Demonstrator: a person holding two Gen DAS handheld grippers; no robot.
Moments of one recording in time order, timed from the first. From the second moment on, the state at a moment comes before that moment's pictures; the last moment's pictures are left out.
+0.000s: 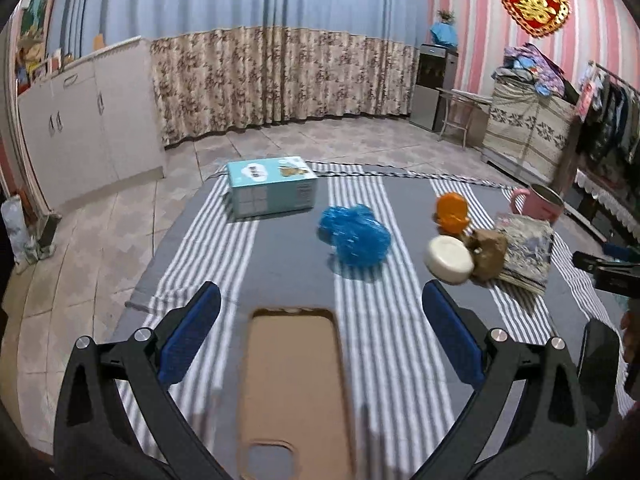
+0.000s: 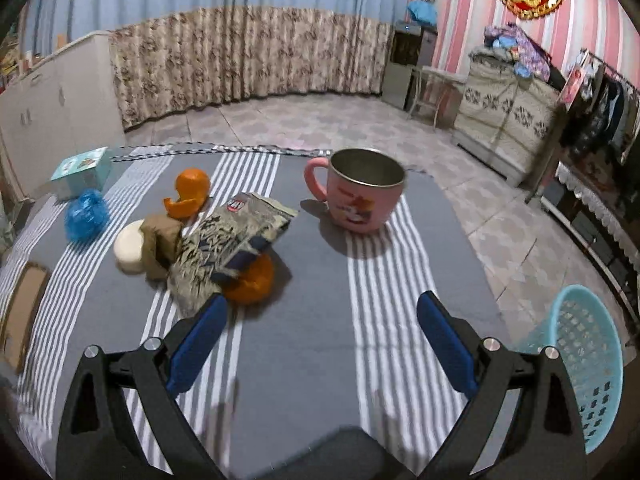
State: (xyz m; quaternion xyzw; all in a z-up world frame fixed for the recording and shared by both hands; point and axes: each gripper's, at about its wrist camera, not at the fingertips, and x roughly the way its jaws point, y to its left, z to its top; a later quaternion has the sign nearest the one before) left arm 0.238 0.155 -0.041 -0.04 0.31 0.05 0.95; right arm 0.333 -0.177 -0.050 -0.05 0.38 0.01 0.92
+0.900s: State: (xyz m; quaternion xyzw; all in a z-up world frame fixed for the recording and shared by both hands) left arm 0.268 0.162 -0.035 -0.04 0.30 0.06 0.95; right arm 0.360 -0.150 -0.028 -0.02 0.35 0.09 0.93
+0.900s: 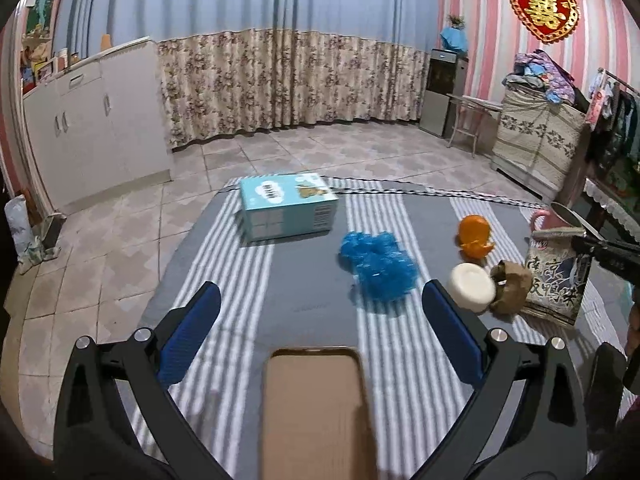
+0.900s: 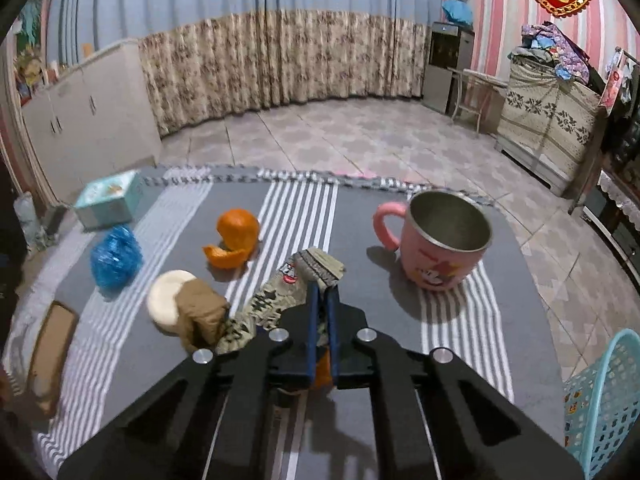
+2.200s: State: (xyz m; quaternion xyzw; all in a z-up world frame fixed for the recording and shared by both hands) left arm 0.369 -0.035 -0.092 0.01 0.40 -0.08 0.91; right arm 0.260 -0.325 -0.008 0.03 0.31 -0.02 0.95
